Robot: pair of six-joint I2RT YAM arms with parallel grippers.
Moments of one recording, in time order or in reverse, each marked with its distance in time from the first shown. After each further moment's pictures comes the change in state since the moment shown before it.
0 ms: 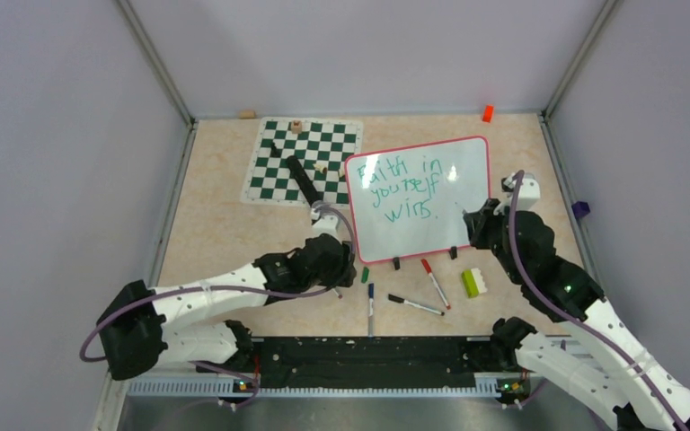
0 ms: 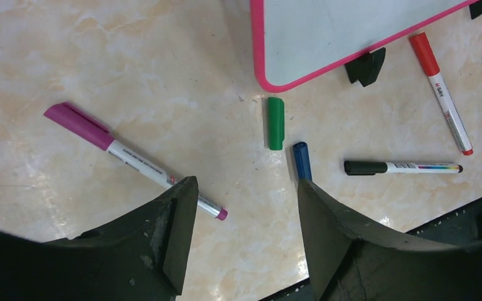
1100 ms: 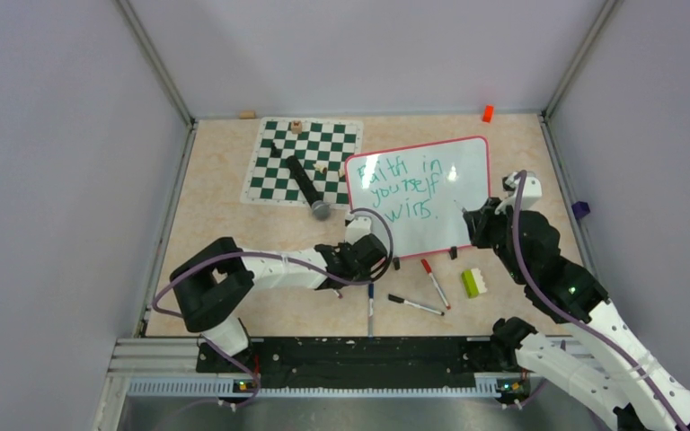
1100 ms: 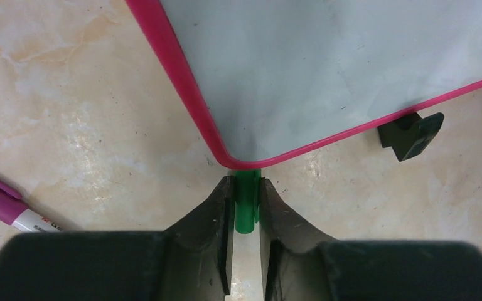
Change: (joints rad) left arm -0.079 0.506 0.211 0.093 -0.123 -0.065; right arm 0.000 -0.007 0.020 0.005 -0.028 -0.030
